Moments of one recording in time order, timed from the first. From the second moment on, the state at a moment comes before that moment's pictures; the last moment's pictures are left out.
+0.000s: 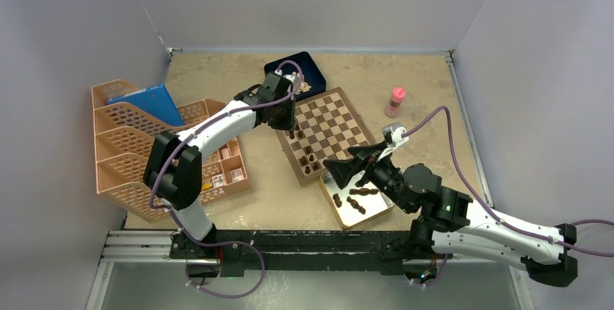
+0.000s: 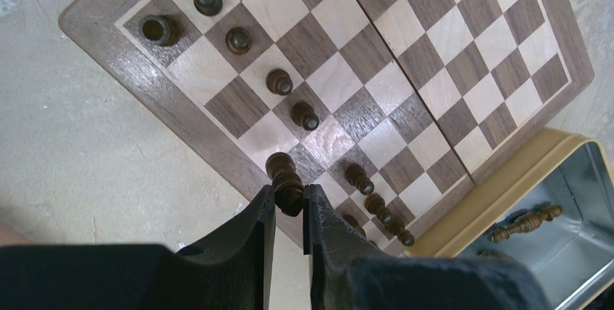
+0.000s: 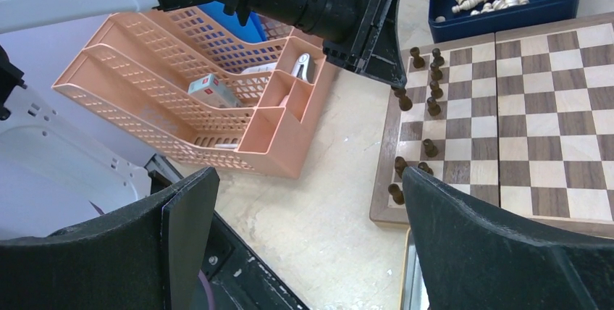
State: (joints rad) left arm -0.55 1.71 1.33 -0.56 0.05 -0.40; right arm 1.20 0.60 0.65 -0.10 0.45 0.52
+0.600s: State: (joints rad) left arm -0.55 1.77 1.33 -0.51 0.02 -0.40; right arm 1.20 0.63 0.65 -0.10 0.45 0.52
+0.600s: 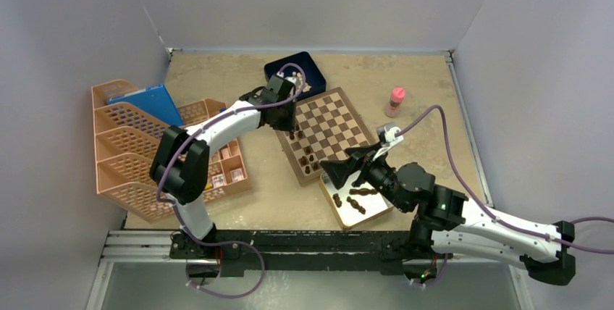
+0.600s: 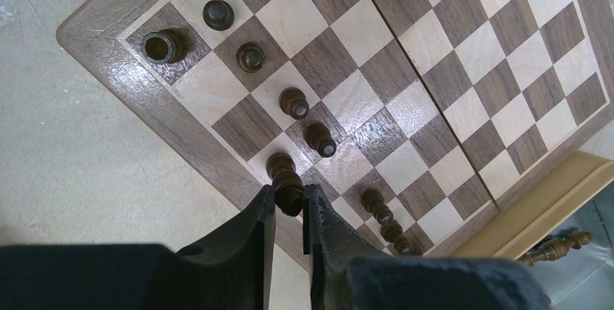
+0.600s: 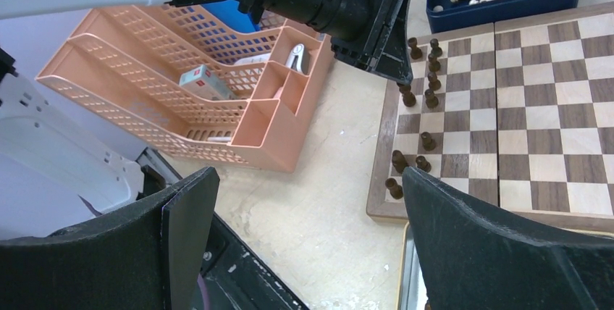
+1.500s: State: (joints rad) left arm -0.55 1.77 1.29 -0.47 0.00 -0.40; right arm 1.20 0.68 0.65 -0.08 0.42 0.55
